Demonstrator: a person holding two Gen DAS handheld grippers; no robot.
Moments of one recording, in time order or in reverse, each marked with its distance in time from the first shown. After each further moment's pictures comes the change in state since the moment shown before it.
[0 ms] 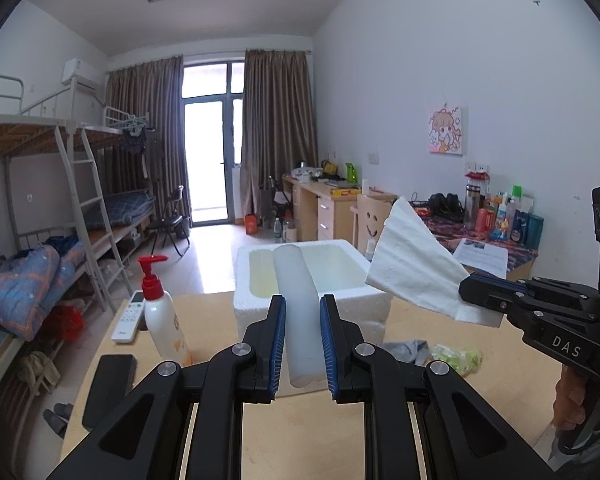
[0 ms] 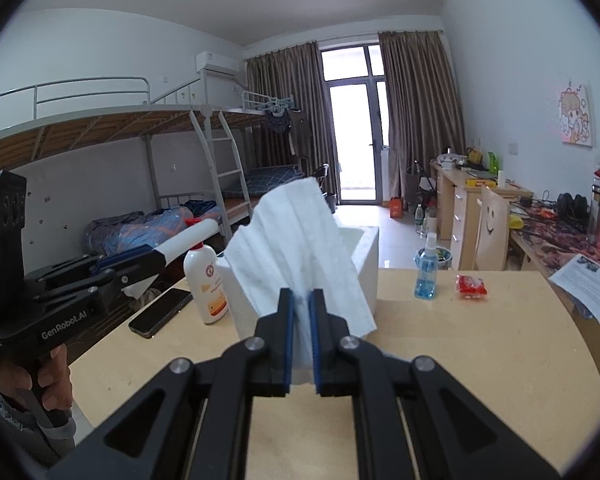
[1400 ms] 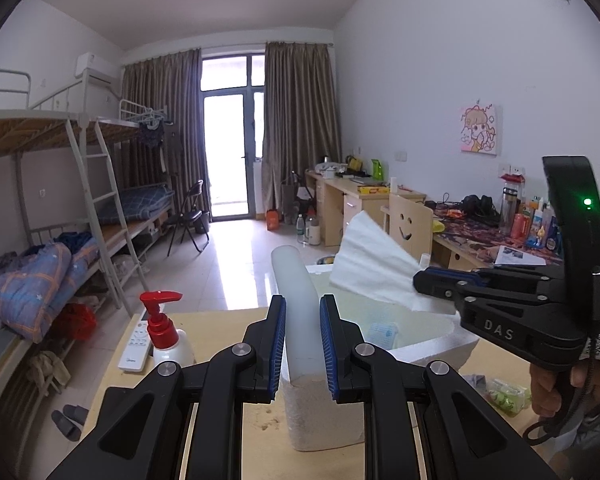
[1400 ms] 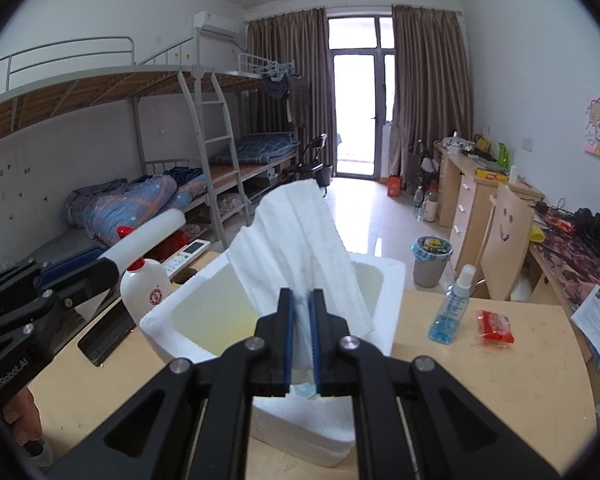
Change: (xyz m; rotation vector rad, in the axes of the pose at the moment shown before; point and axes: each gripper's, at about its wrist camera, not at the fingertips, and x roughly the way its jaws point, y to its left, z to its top) left arm 0.070 0.030 0.024 -0.019 0.025 0.081; right arm 0.130 0.005 0.050 -0.060 0.141 -0.026
